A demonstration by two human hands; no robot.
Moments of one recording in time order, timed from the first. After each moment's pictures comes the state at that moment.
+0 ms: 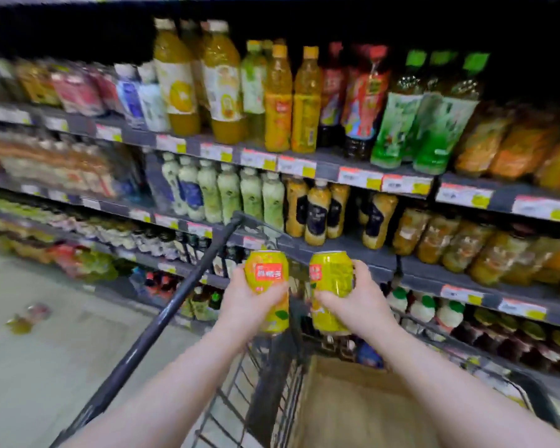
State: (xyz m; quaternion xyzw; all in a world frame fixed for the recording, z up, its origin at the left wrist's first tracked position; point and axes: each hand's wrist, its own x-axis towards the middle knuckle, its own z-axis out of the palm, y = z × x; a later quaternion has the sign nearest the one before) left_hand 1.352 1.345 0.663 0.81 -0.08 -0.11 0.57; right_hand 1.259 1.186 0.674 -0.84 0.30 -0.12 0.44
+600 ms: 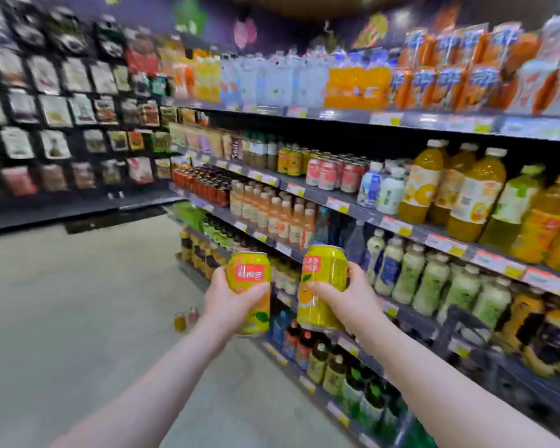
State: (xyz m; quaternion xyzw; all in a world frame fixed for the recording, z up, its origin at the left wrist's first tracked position) left_hand 1.439 1.785 0.764 0.77 0.08 0.11 0.62; right_hand 1.435 1.589 0.779 -0.81 0.04 -0.08 0.57
